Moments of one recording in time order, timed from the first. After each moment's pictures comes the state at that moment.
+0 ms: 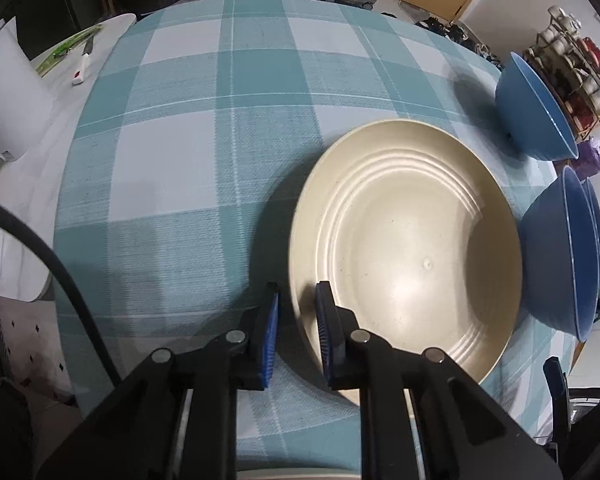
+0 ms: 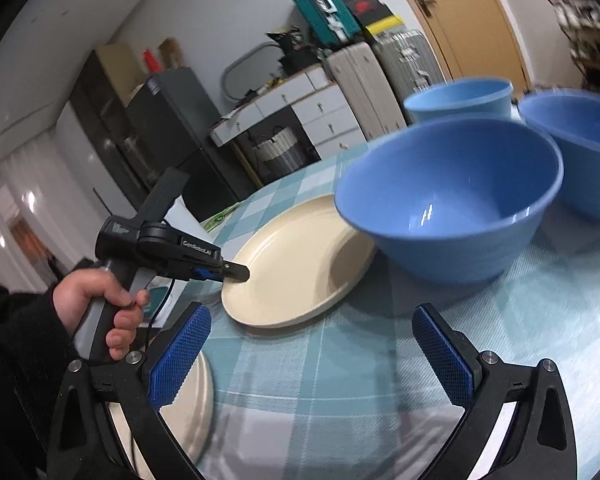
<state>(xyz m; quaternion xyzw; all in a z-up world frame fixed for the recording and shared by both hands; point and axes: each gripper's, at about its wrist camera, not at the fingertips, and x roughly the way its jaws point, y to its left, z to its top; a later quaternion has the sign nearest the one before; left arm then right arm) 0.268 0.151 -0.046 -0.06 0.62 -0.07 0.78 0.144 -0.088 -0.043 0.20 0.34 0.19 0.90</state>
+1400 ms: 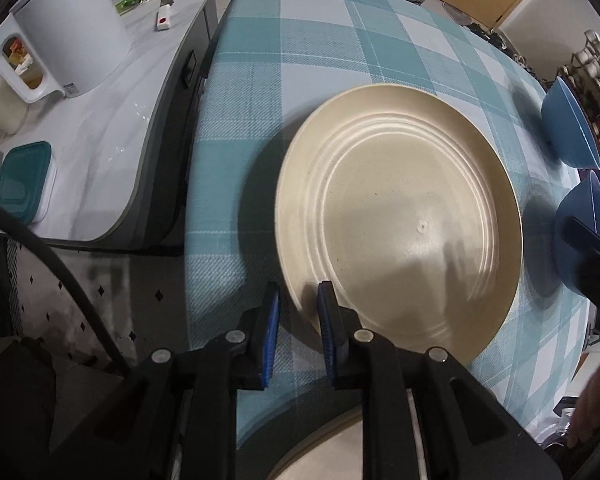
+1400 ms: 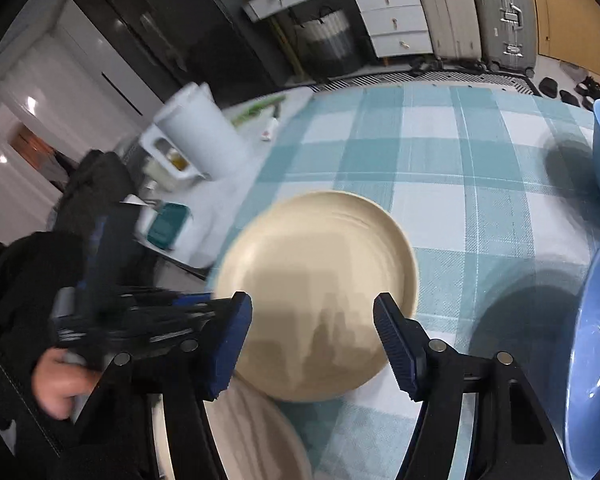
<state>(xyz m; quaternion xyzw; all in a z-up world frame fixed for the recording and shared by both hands) 0.221 0.250 -0.047 -0.09 0.64 -0.02 0.76 0.297 0.062 0.005 0.04 0.51 0.25 0.82</state>
